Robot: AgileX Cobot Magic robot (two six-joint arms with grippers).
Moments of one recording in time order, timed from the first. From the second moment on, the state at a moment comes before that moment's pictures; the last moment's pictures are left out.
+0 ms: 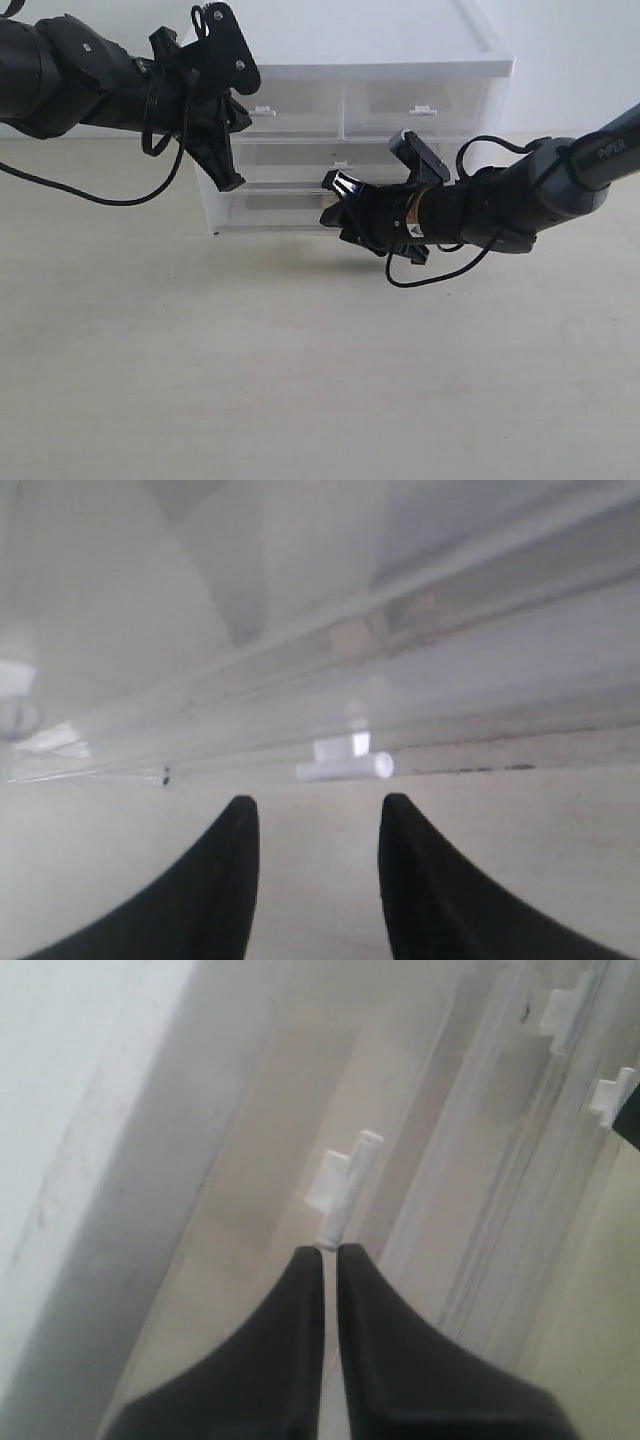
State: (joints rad) left arm -0.37 1.86 -1.26 -0.78 0.08 1.63; right arm 0.38 2.19 -1.19 -0.91 -0.50 1.67
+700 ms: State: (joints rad) left arm -0.37 1.86 -1.26 -0.77 0.08 1.63; right arm 0.40 2.21 -1.22 -0.82 -0.47 1.59
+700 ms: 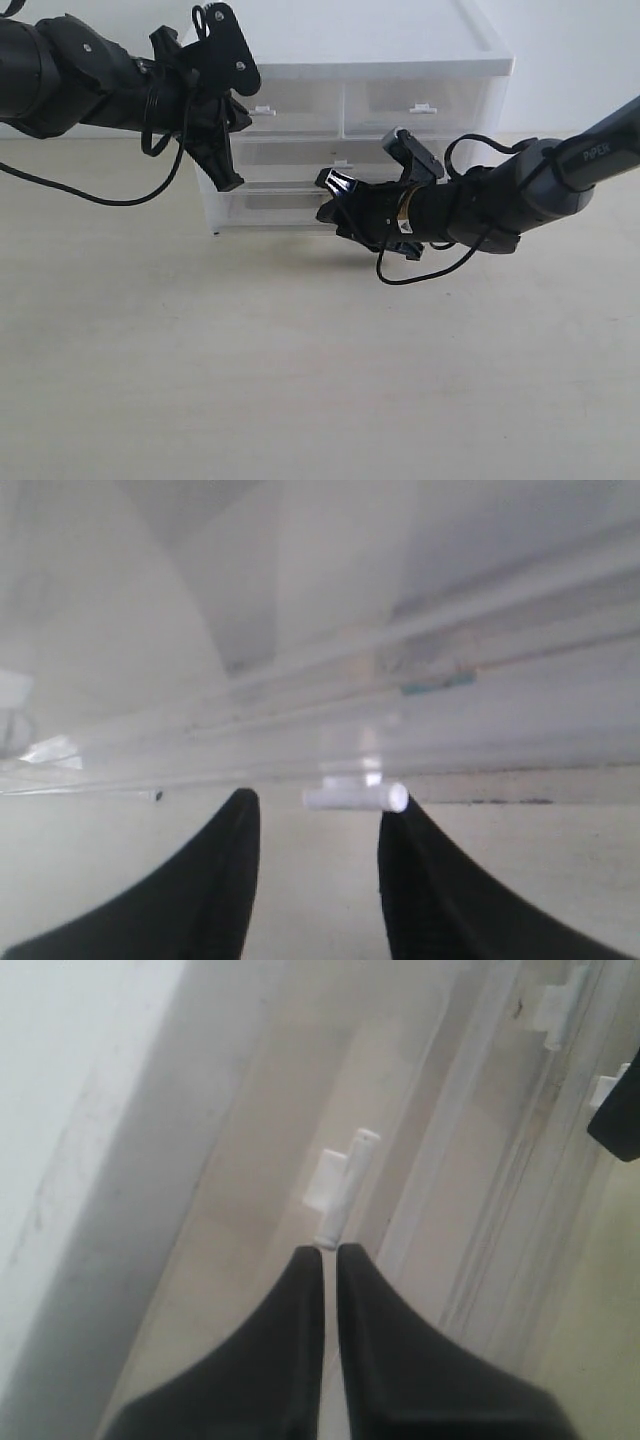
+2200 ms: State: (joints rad) left arm -0.37 1.87 -1.26 -0.76 0.08 1.63; right arm 0.43 2.22 -1.22 -0.56 -0.40 1.40
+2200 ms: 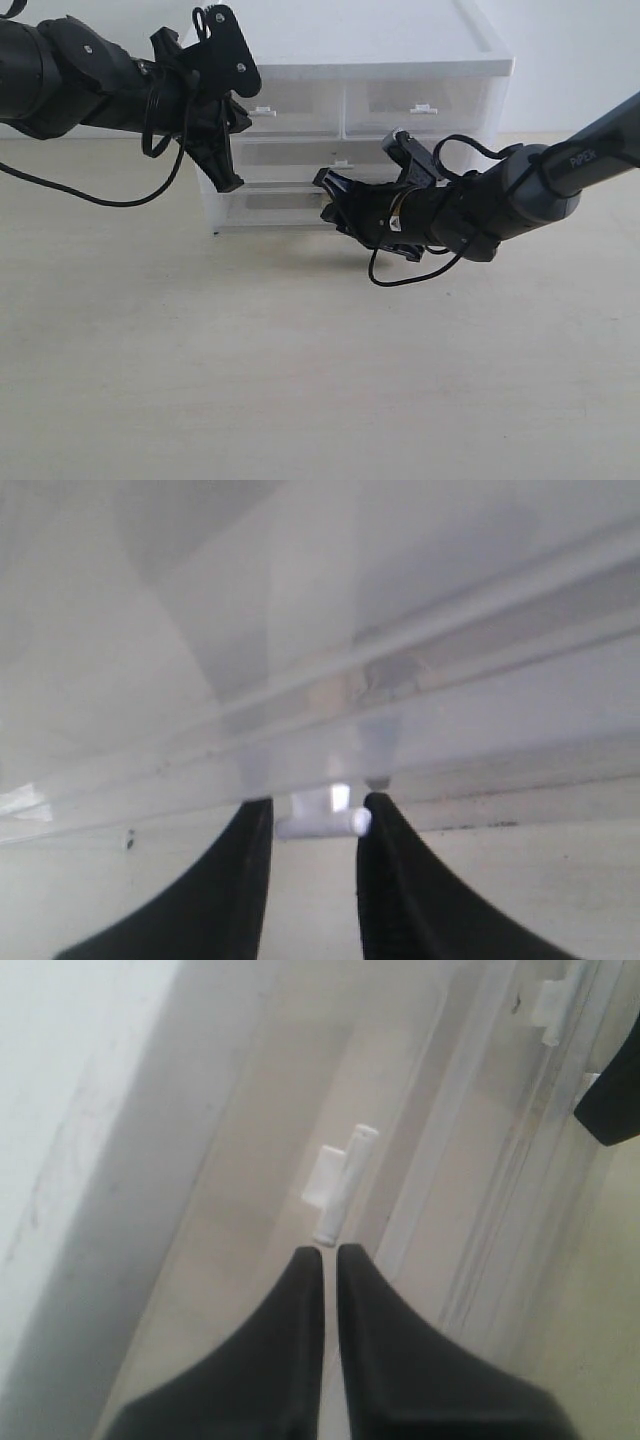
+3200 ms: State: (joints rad) left arm -0.37 1.87 -1.26 -0.76 0.08 1.63; right arm 0.45 2.17 -1.15 -0.54 -0.39 1.41
